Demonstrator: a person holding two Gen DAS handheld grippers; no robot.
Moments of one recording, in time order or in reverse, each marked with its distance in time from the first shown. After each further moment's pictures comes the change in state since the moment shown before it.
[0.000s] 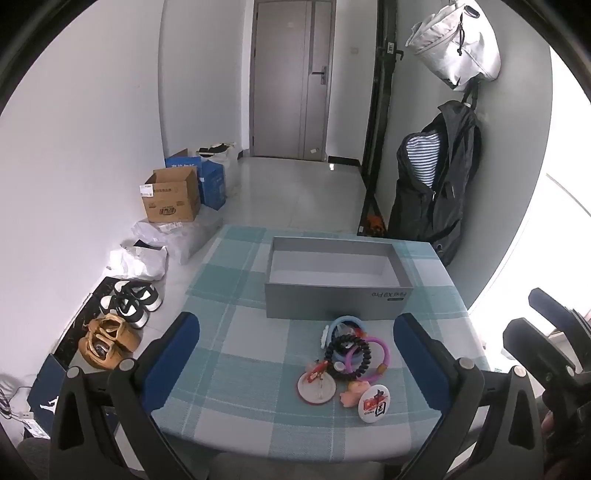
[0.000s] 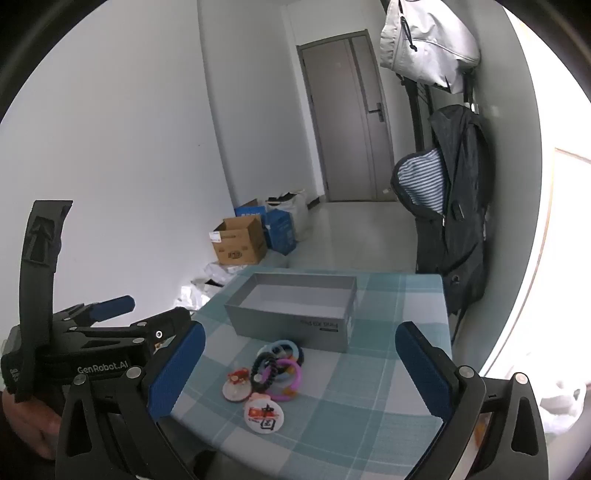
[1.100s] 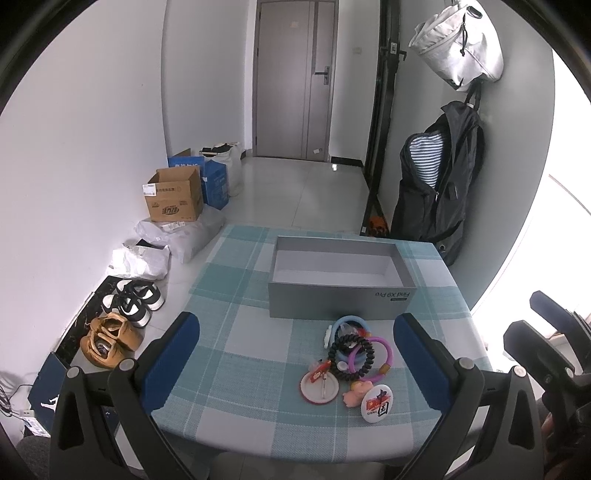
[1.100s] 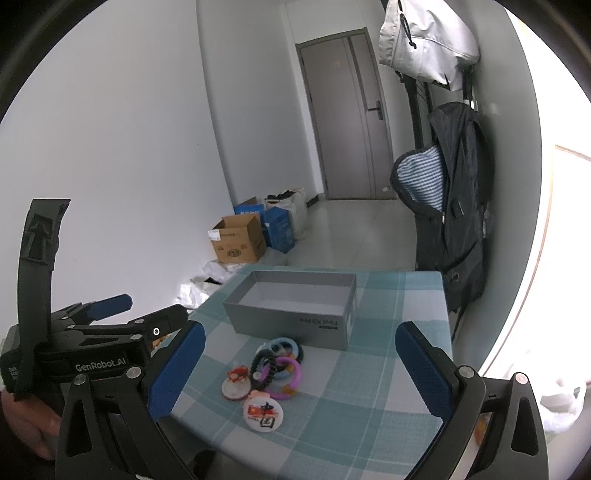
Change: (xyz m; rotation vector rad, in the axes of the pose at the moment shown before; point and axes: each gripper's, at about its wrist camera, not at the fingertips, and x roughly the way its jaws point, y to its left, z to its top) left arm 0.000 0.002 -0.001 -0.004 -0.005 0.011; right arm -0.001 -0.002 -0.002 0.005 0.004 0.004
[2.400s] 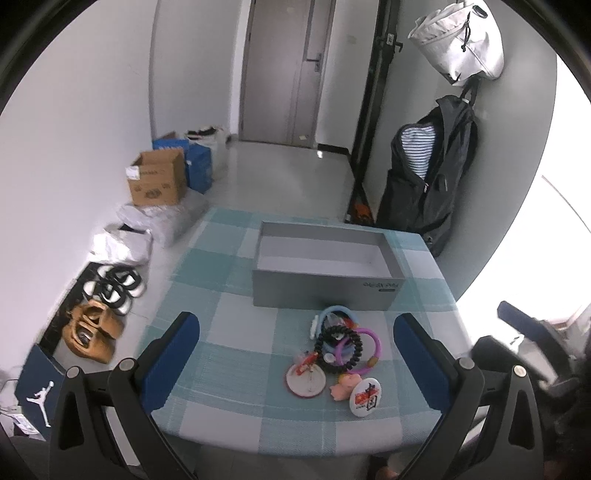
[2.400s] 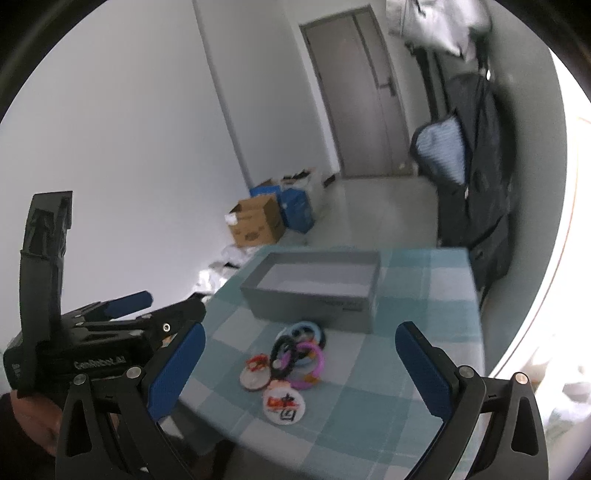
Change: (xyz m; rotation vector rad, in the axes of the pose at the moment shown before) left arm 0.014 0.006 -0.001 -0.027 0.074 -0.091; right arm 0.029 -0.001 -0.007 0.045 0.101 0.092
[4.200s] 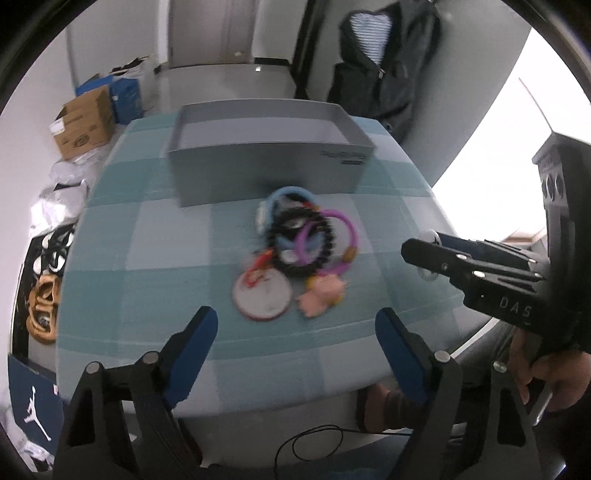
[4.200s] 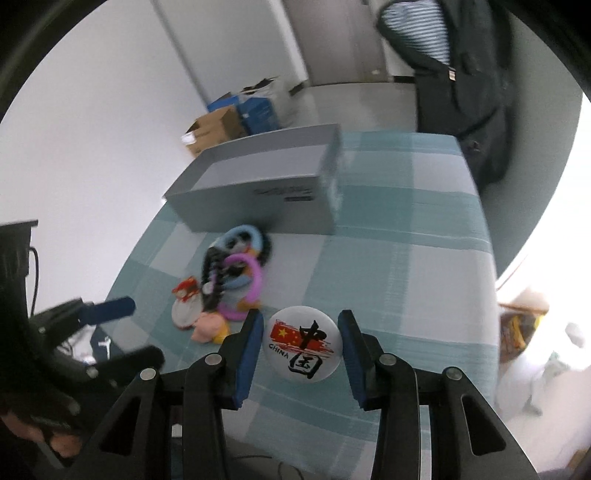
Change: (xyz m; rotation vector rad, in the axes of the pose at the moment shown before) left arm 0.050 -0.011 -0.038 0.158 0.360 -0.196; right arm 0.065 -0.045 -0.036 0.103 0.363 -0.104
